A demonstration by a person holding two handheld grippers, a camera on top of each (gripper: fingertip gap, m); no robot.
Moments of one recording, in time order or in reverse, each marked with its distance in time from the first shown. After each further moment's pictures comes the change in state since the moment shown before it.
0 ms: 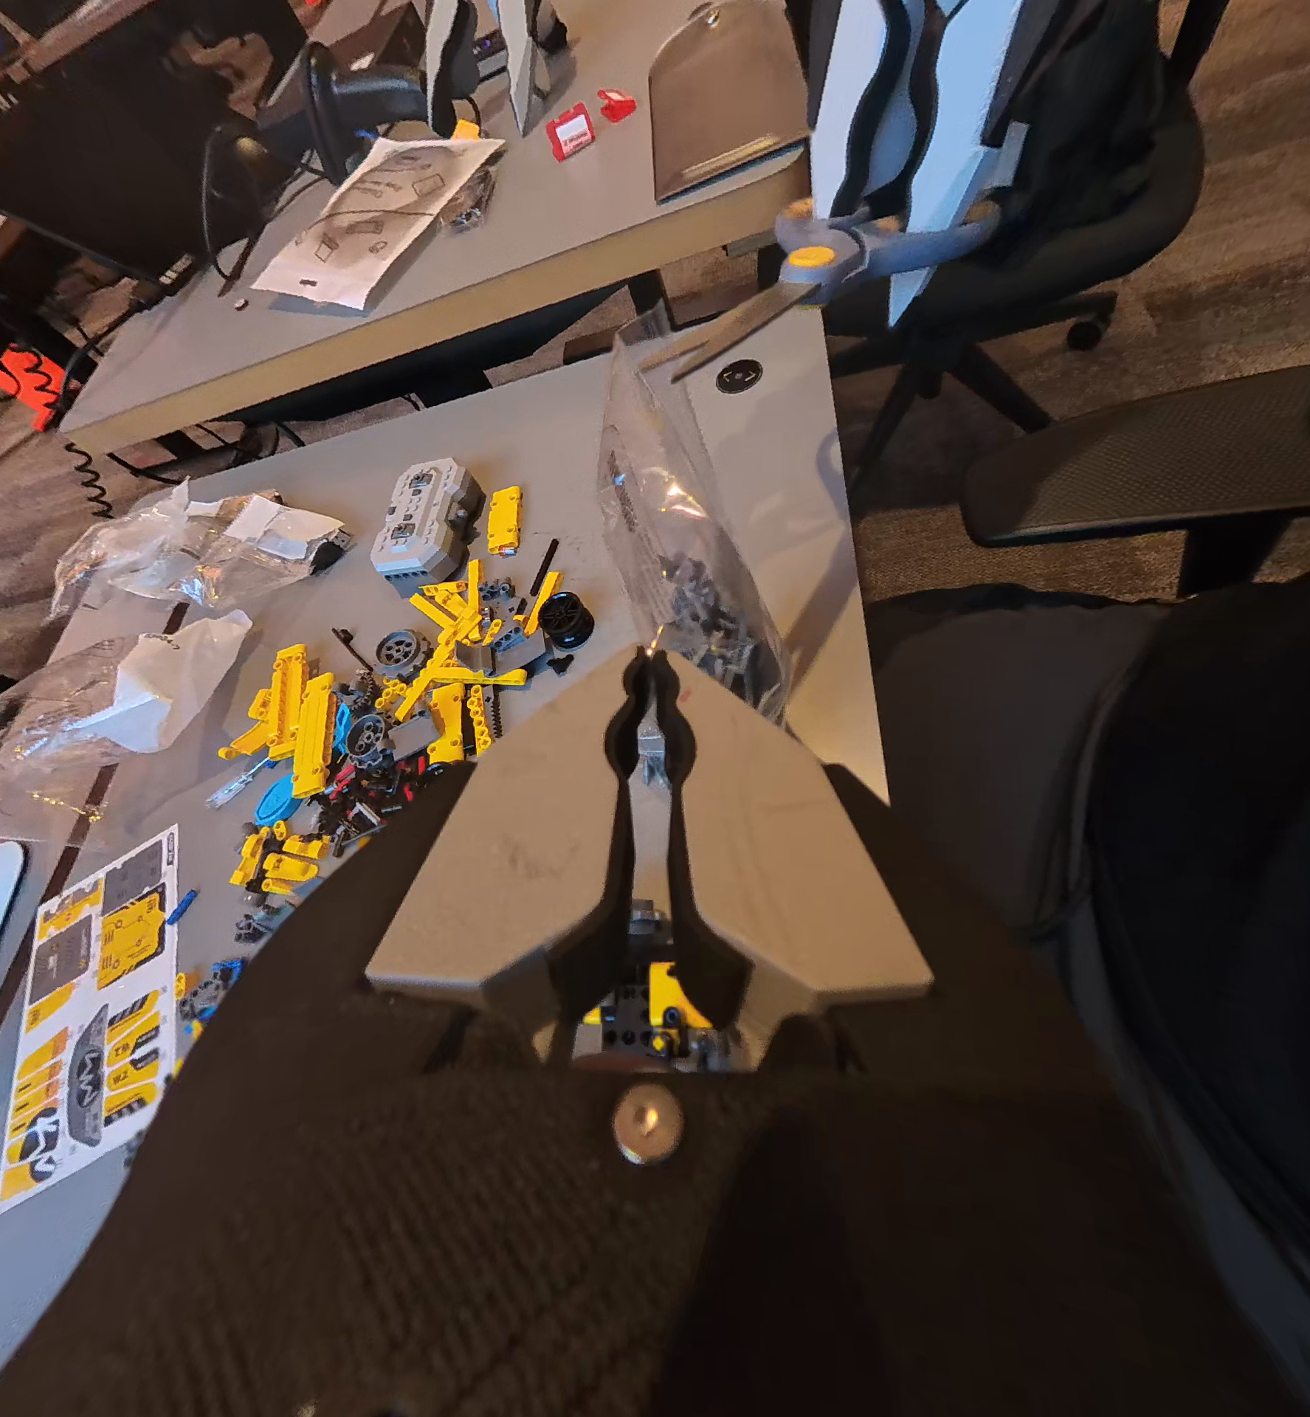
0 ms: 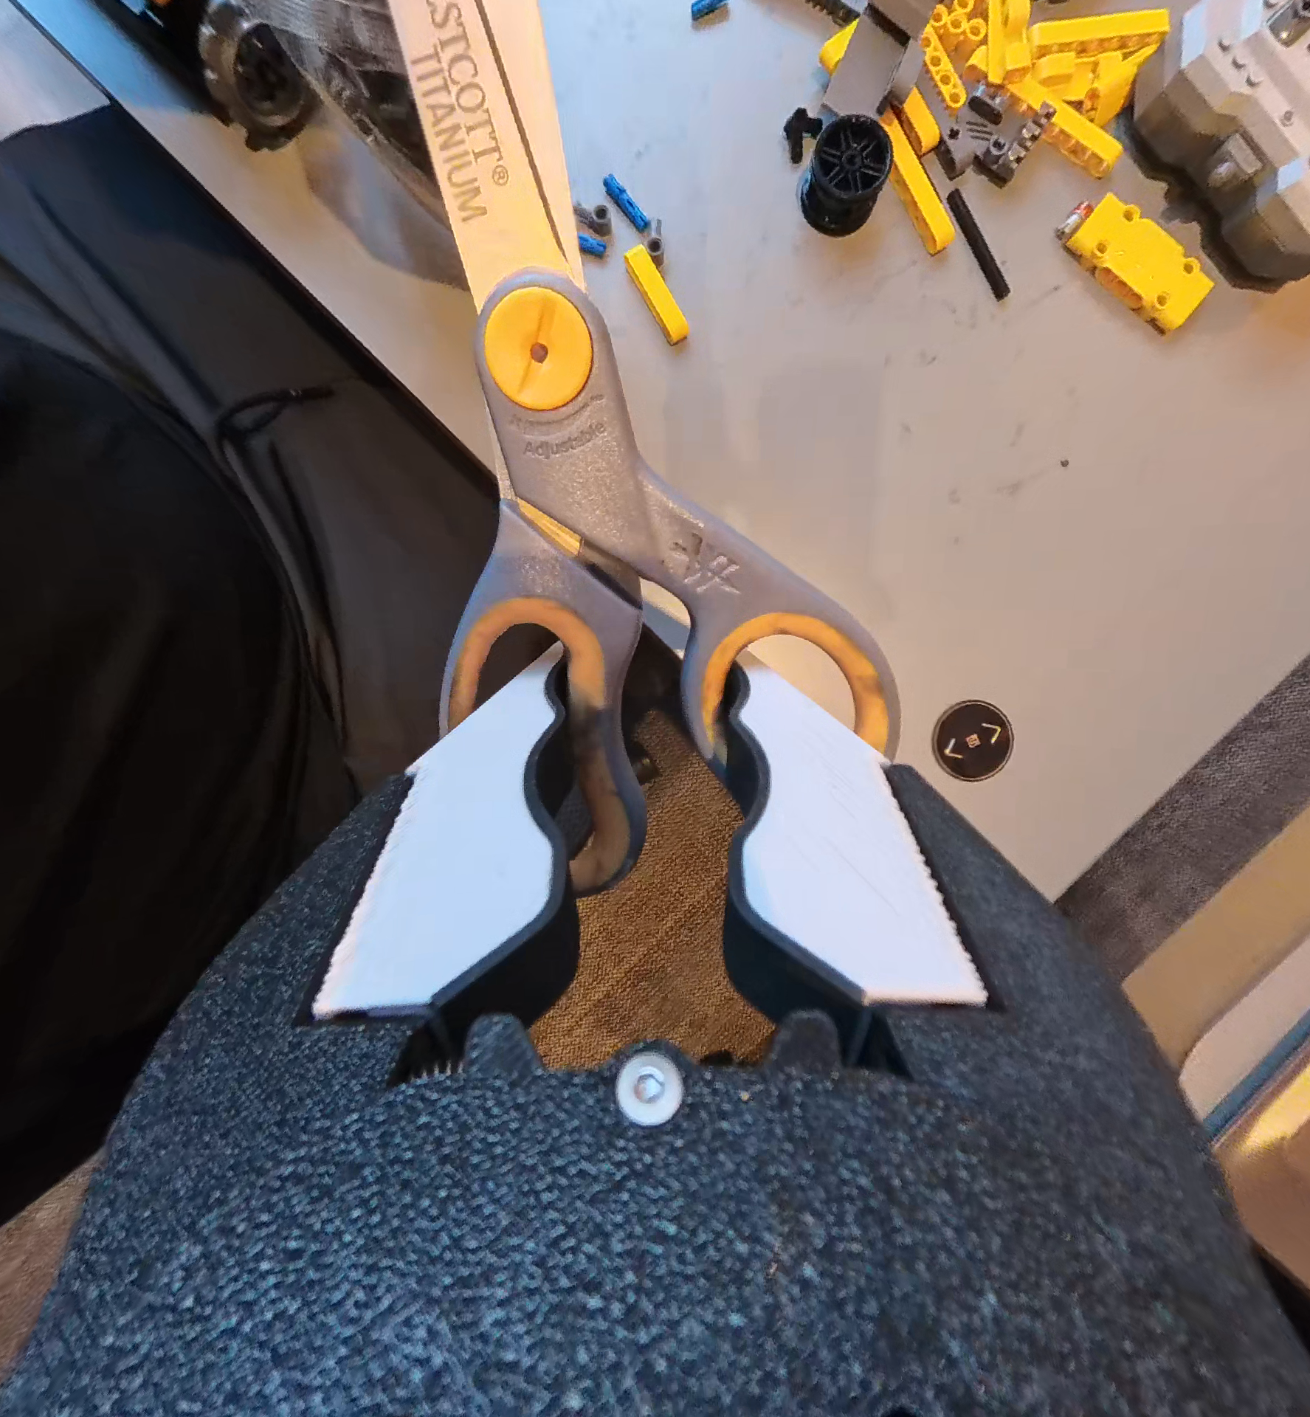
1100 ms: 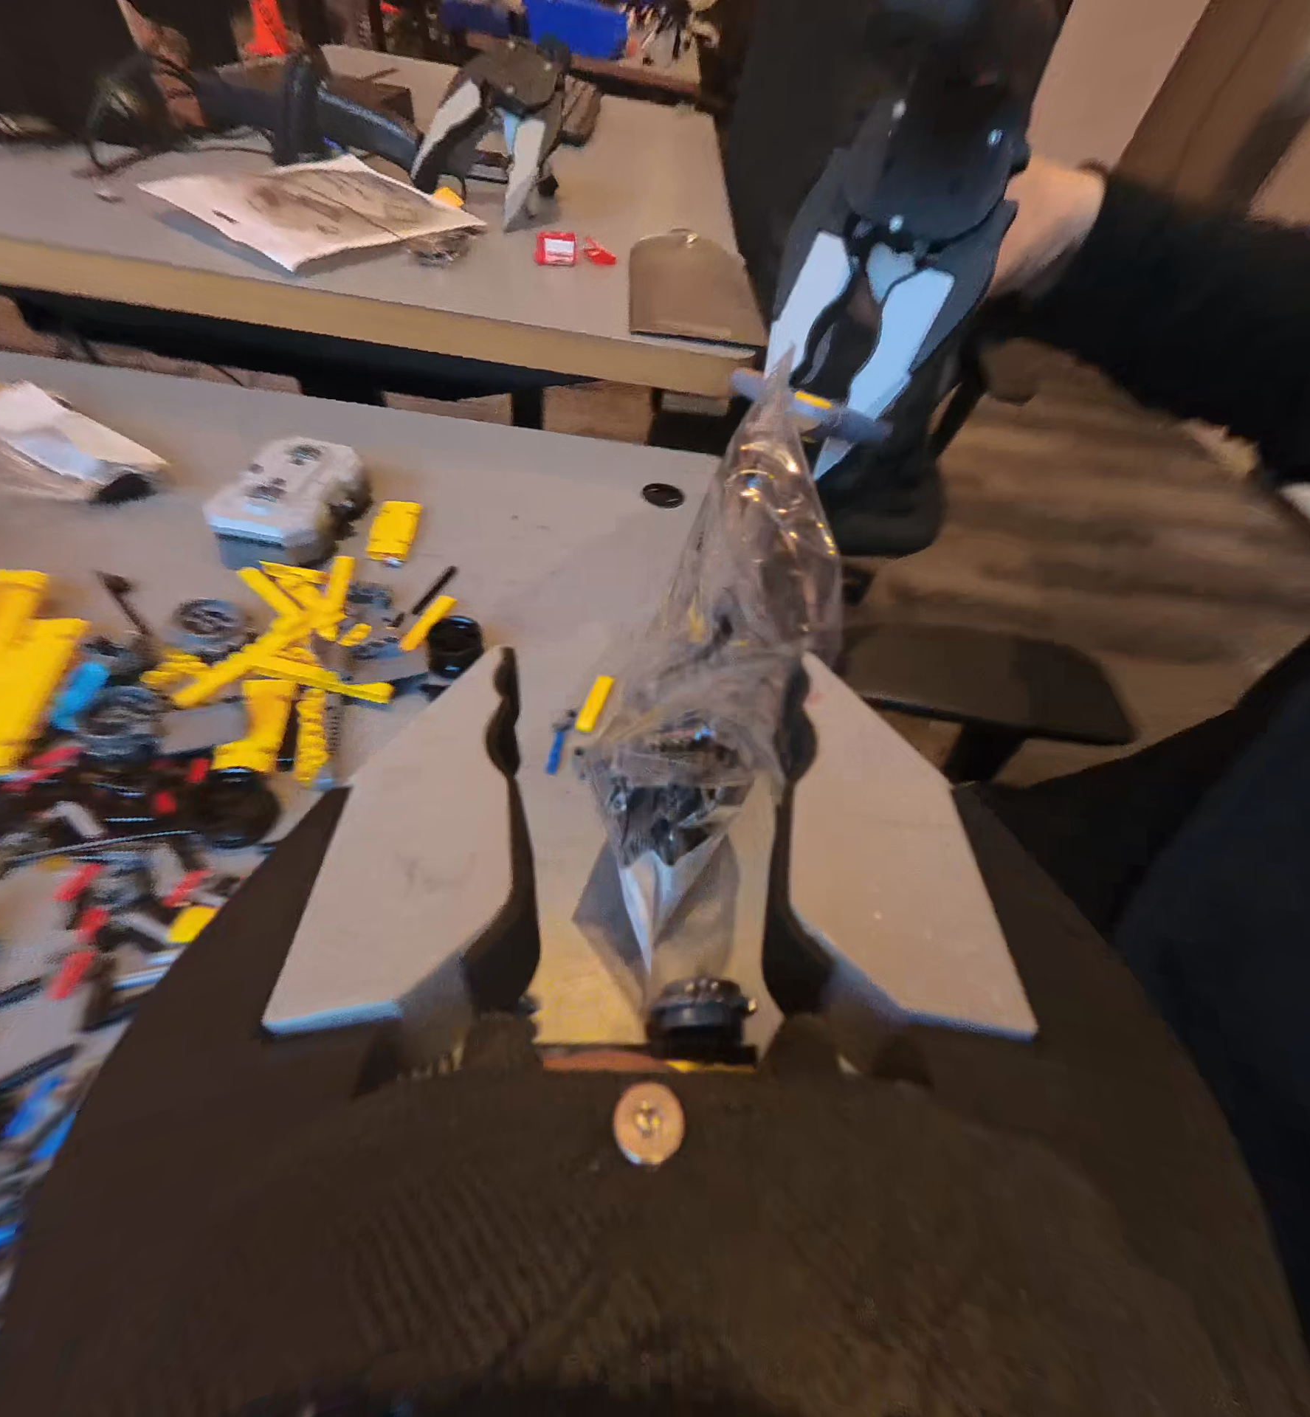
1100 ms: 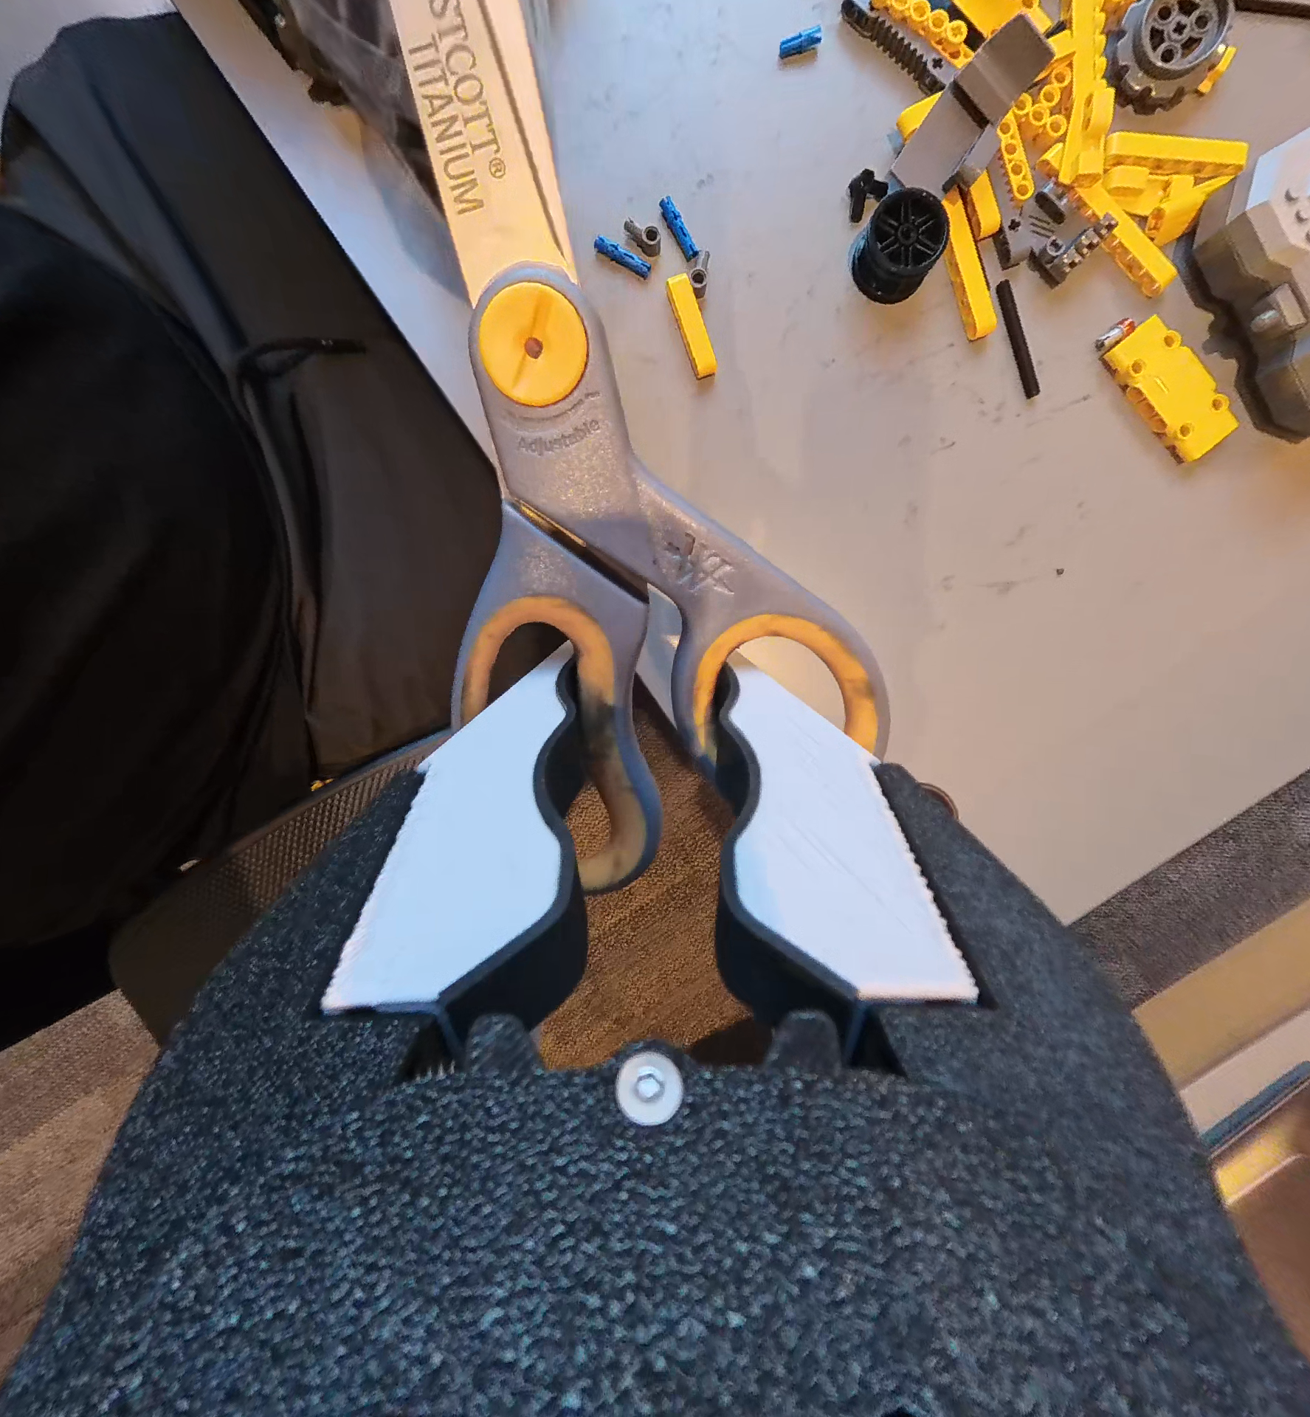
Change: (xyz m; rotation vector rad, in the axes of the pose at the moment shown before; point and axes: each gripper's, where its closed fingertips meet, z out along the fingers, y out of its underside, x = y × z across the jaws) left arm -0.014 0.015 0.019 0.228 0.201 -0.419; right arm 0.010 -0.013 0.008 -0.017 -0.093 -0.162
